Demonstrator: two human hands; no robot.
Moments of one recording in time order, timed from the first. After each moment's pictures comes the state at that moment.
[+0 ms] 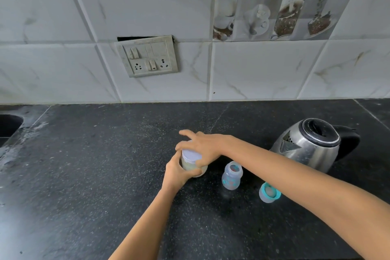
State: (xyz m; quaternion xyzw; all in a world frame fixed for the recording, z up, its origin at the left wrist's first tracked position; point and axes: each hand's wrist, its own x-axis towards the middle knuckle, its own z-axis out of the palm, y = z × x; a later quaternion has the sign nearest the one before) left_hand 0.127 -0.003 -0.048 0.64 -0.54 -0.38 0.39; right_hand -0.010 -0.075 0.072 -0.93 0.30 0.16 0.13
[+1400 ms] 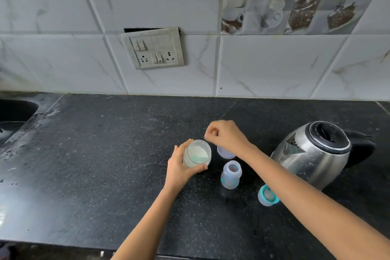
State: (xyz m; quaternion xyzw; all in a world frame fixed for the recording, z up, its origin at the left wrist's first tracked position) left_hand 0.107 0.008 -0.036 0.61 -0.57 -0.30 0.46; right_hand -0.062 -0.079 0.061 -0.81 0.49 -0.20 0.25
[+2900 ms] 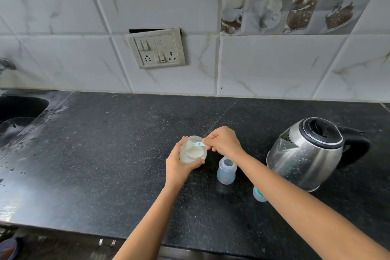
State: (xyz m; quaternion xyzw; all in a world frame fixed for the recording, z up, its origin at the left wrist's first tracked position) left_hand 0.085 0.023 -0.036 0.65 -0.47 -0.31 0.51; right_hand -0.065 -0.055 0.044 -0.69 0.58 -0.21 0.38
